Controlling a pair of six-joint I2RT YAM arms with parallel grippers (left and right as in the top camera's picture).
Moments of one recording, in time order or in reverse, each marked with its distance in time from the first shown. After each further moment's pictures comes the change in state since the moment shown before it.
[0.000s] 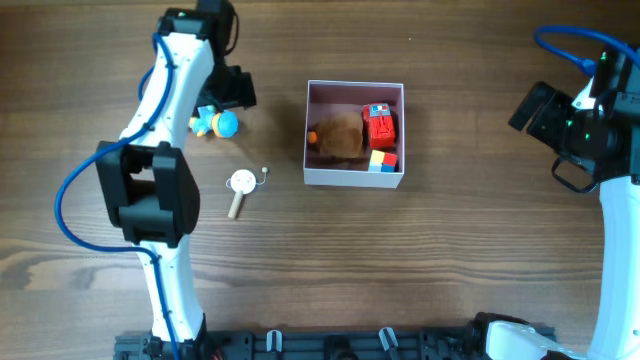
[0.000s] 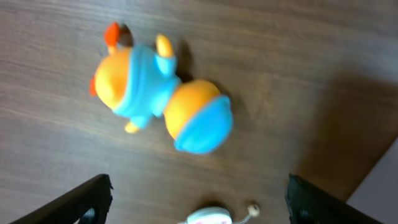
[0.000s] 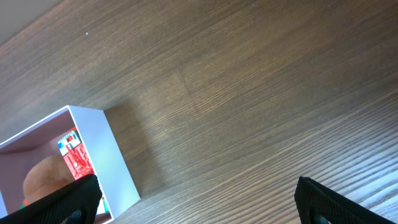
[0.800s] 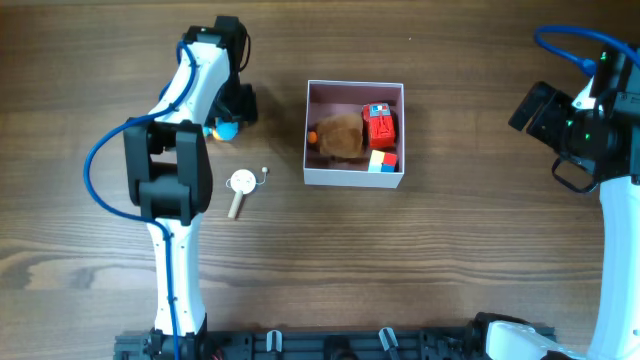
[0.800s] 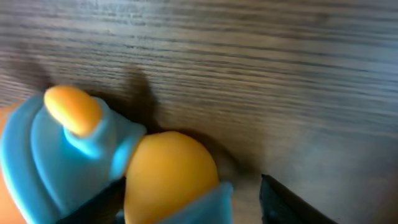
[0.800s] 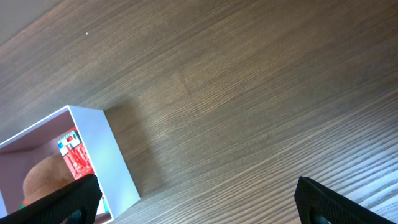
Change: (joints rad) left arm -0.018 0.198 0.000 0.084 -0.007 0.059; right arm 0.000 0.000 0.000 0.000 0.000 0.000
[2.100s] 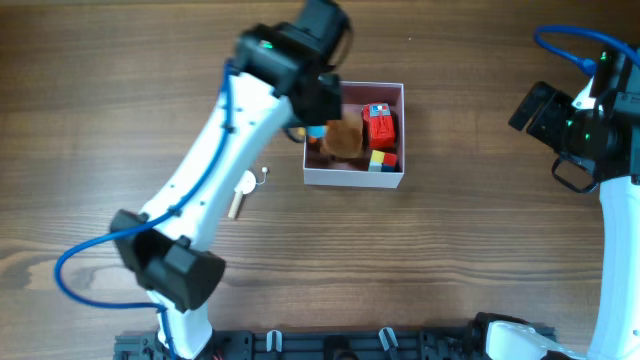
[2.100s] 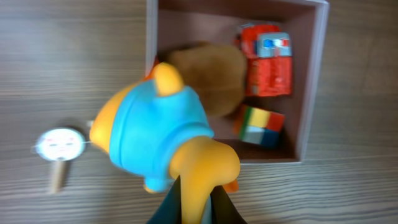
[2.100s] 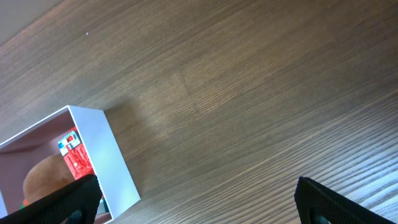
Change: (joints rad) left arm -0.443 -0.468 0.046 -0.137 0.090 -0.306; right arm 0.000 0.000 0.000 0.000 0.000 0.000
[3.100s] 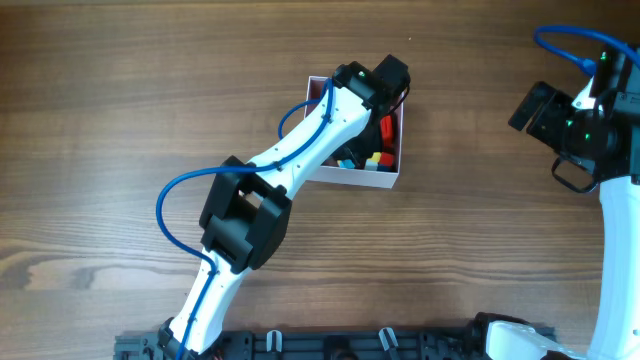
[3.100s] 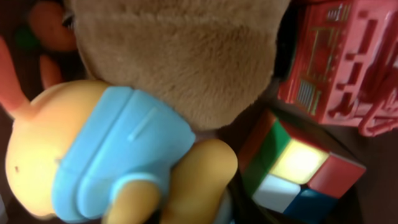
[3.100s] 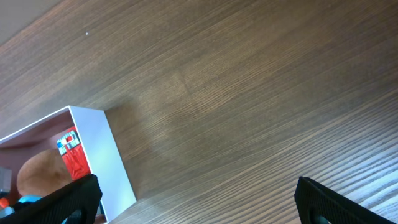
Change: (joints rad) left arm -0.125 0.343 -0.007 0.055 -0.057 -0.176; right arm 0.000 0.000 0.000 0.000 0.000 0.000
